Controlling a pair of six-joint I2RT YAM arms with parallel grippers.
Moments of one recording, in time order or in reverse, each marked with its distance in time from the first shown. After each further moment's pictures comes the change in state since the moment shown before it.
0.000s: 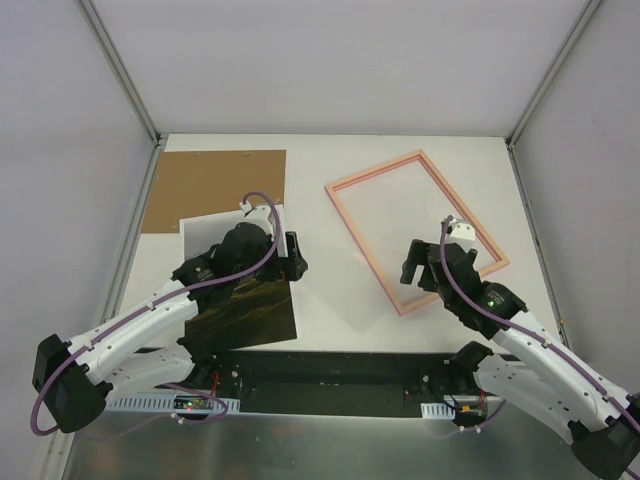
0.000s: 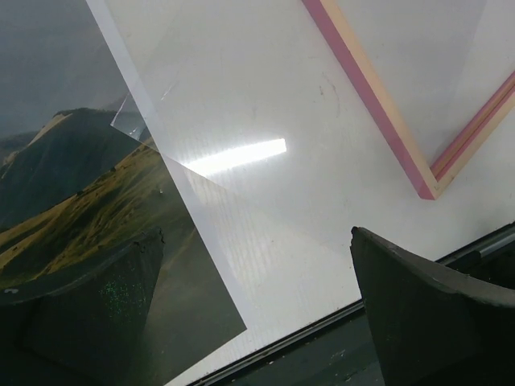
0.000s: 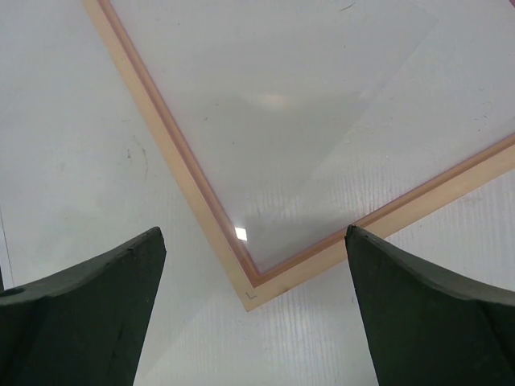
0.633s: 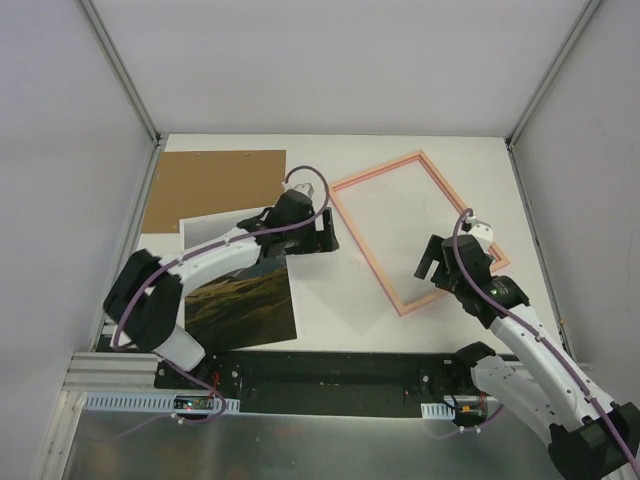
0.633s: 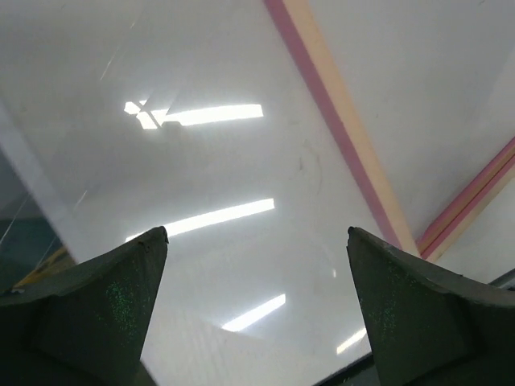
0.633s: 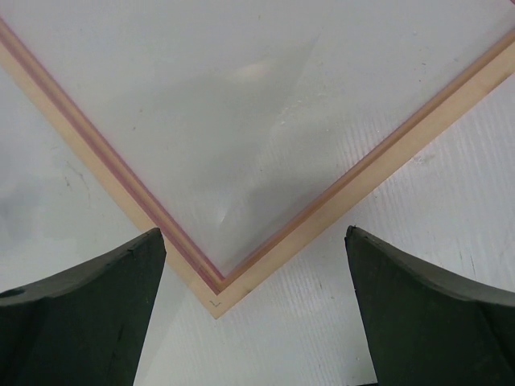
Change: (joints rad) left arm 0.053 0.481 0.200 0.143 0.082 -0.071; right arm -0.190 0.041 0.002 -0.062 -0.063 0.040
